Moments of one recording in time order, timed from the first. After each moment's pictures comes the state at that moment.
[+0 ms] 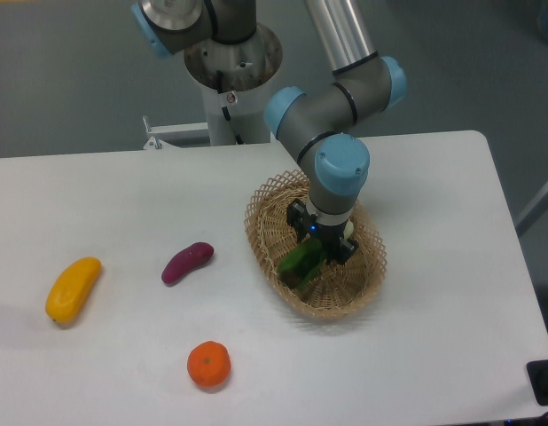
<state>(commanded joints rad) 2.54 -1.93 -1.89 -0.91 1.53 1.28</state>
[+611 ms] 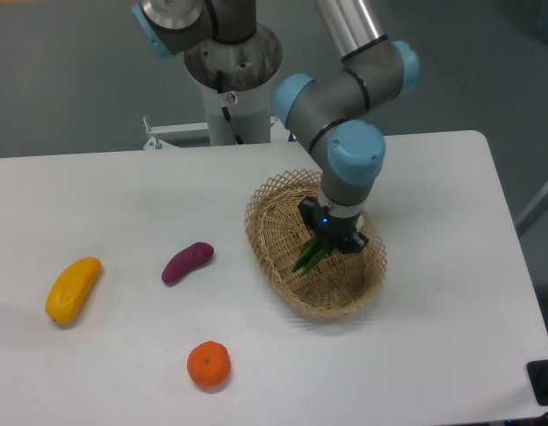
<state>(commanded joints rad) 2.59 -1.90 -1.71 -1.18 1.52 1.29</state>
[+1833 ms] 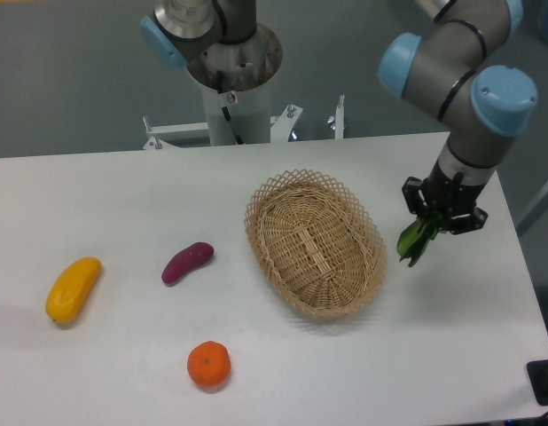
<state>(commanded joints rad) 2.80 -1.98 -1.48 -1.21 1.47 1.40</state>
